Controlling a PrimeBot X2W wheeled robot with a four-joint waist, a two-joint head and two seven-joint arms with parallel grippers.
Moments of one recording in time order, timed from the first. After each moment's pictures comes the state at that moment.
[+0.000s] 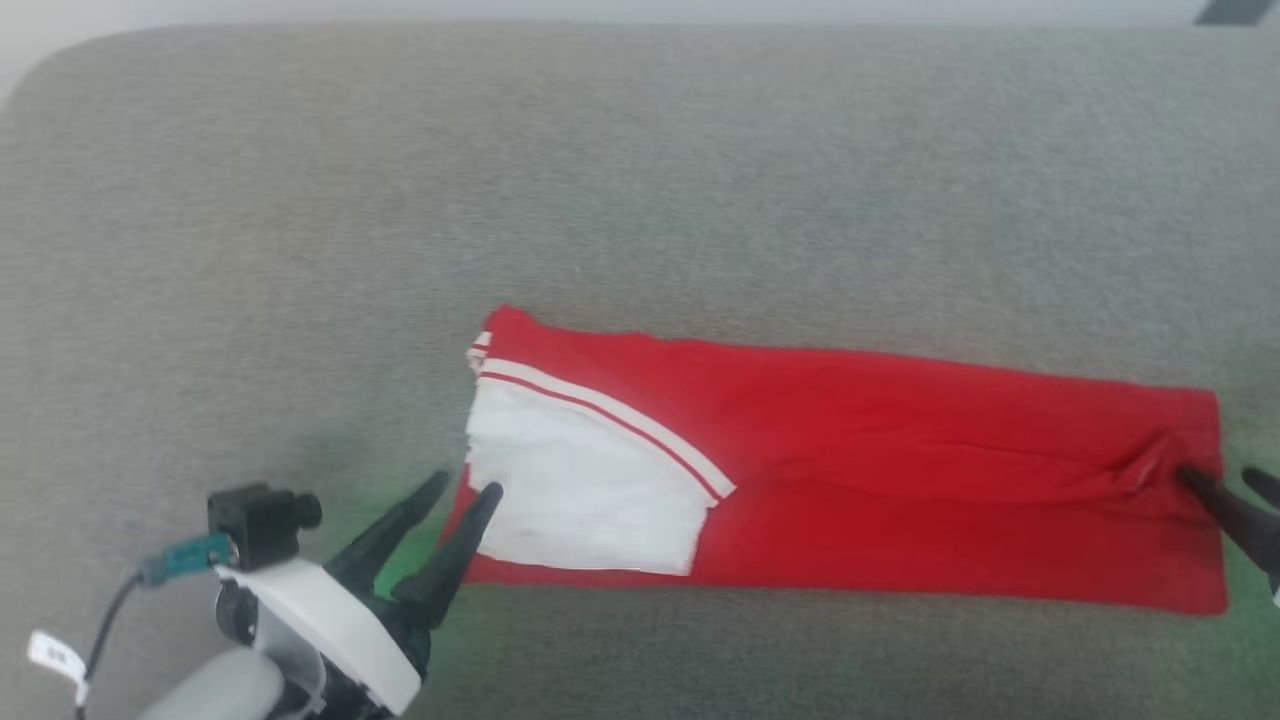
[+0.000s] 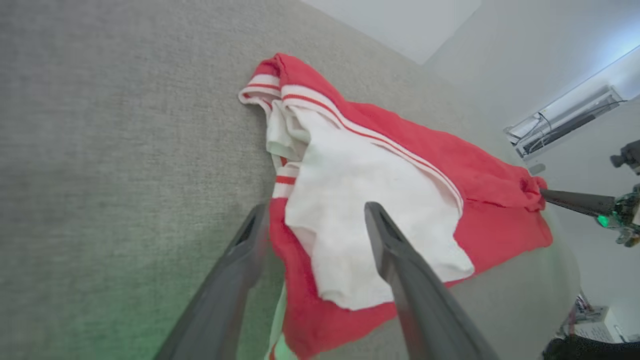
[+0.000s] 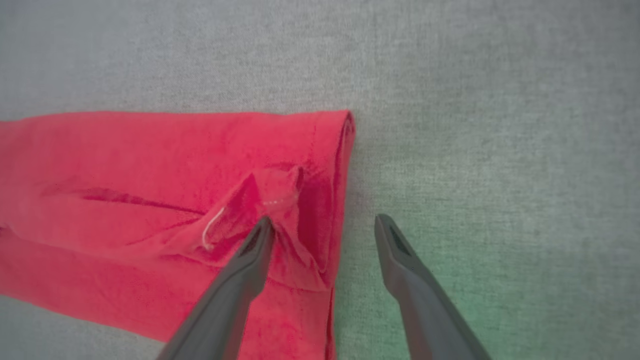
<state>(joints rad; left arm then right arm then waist) -0.35 0.65 -0.79 0.20 -1.20 -0.13 -0.26 -0.10 -0.60 -0.08 0.09 0.87 0.13 0.62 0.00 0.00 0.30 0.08</state>
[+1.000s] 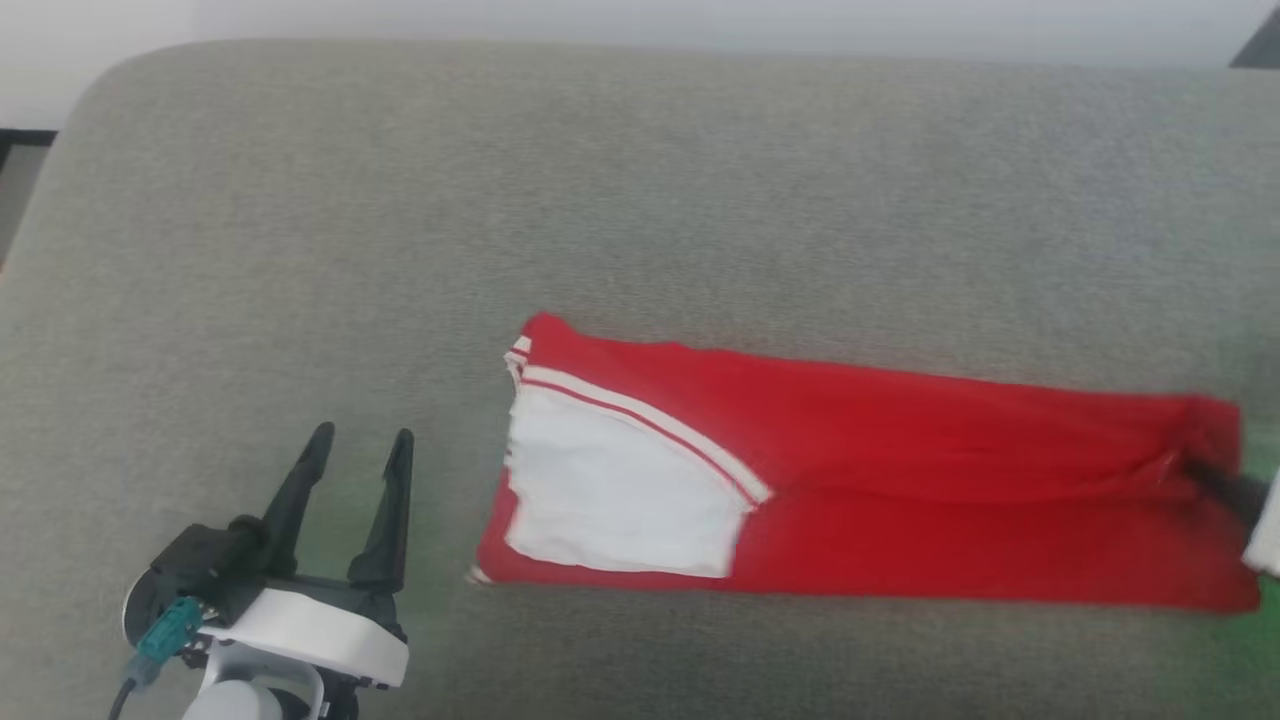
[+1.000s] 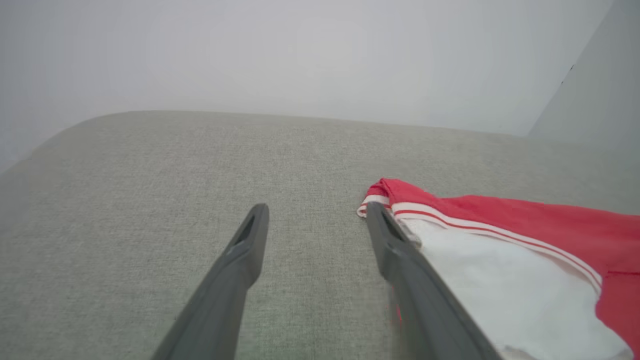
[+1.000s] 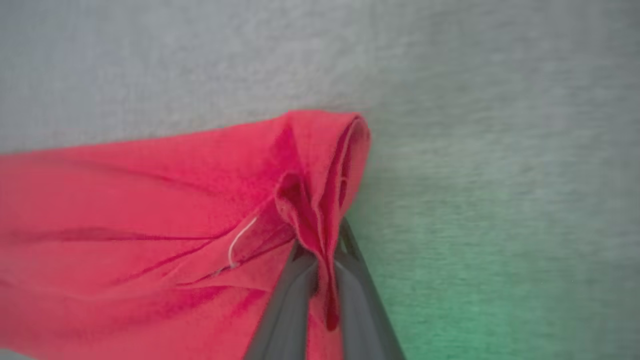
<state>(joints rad) -0.08 0.23 -0.08 0.15 -0.36 -0.13 -0.26 -0.27 -0.47 -0.15 0.34 0.73 0.13 0.72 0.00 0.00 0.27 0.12</state>
